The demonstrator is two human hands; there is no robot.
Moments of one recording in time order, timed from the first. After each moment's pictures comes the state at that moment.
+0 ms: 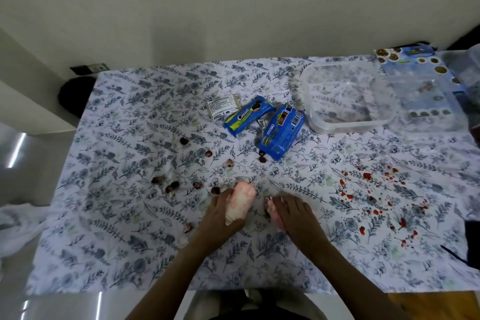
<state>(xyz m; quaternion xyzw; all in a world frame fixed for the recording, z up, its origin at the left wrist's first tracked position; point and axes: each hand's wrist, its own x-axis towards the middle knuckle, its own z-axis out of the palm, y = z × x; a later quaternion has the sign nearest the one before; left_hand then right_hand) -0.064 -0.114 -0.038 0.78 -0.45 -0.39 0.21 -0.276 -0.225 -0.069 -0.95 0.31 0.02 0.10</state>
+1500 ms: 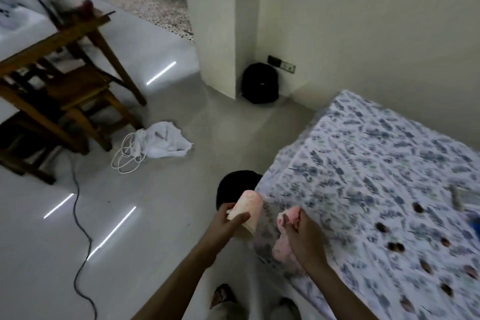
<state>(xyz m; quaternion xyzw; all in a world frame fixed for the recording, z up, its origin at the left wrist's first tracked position) 0.246 0.258 0.006 0.72 0.06 -0.38 0.58 0.161 0.079 0.008 -0.83 0.35 0.04 0.43</state>
